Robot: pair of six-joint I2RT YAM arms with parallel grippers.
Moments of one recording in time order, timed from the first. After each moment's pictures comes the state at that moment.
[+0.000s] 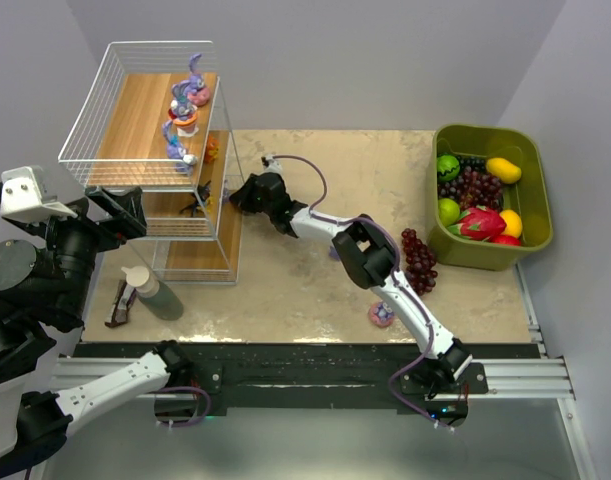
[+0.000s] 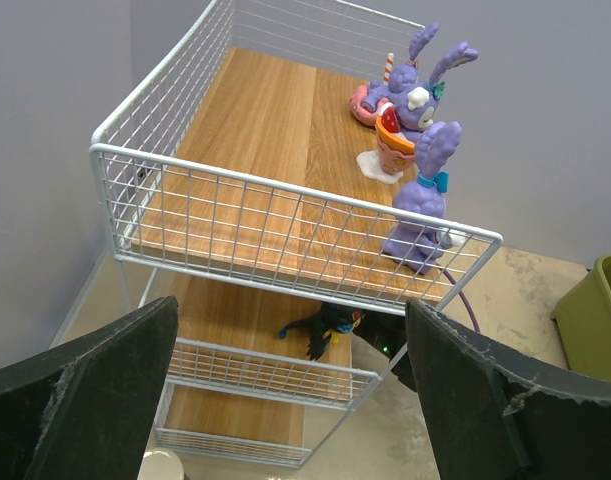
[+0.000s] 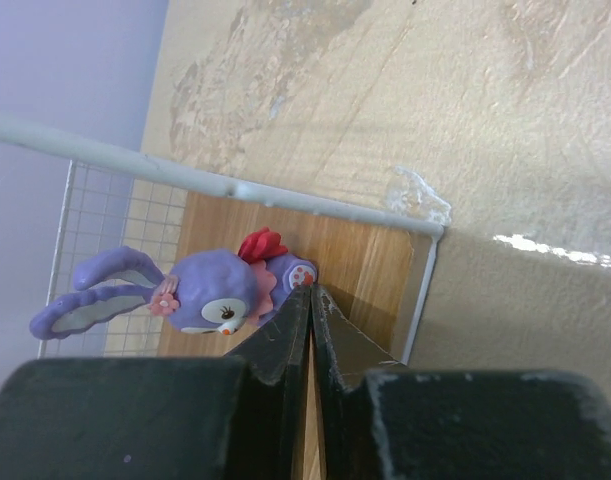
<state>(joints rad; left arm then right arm) -0.80 0.71 1.61 -0.89 -0.86 -0.26 0.77 2.70 2.12 0.28 0.02 0.92</state>
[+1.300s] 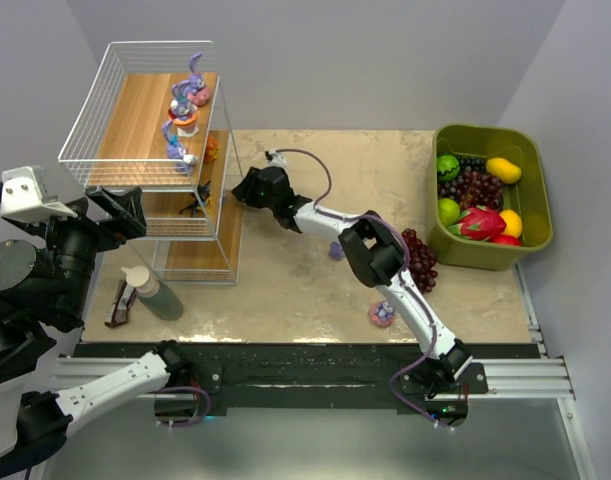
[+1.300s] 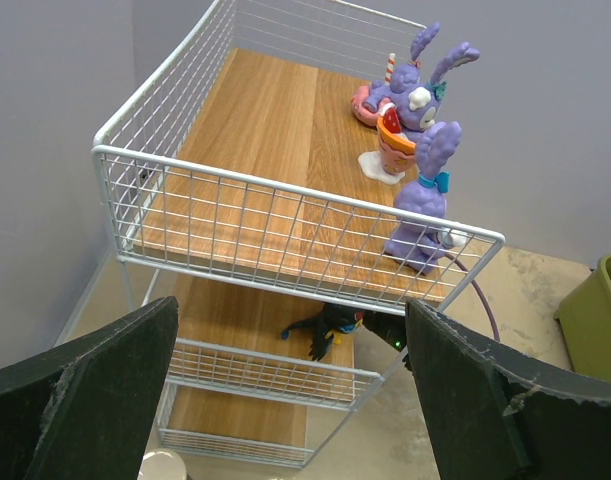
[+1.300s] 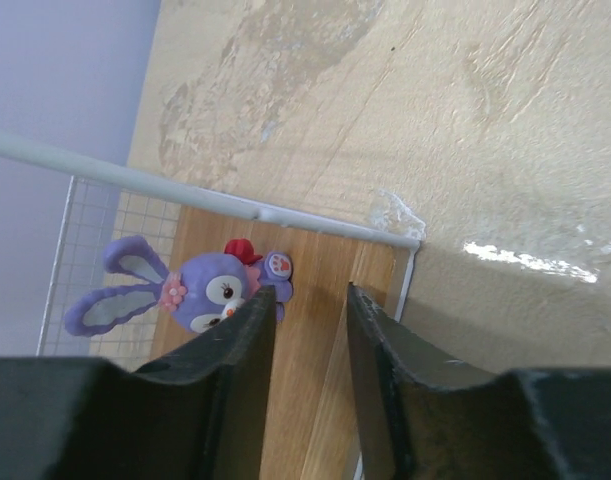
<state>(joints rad) -0.80 0.71 1.61 -0.89 -0.87 -0.25 0.76 2.64 2.08 0.25 0.06 0.86</state>
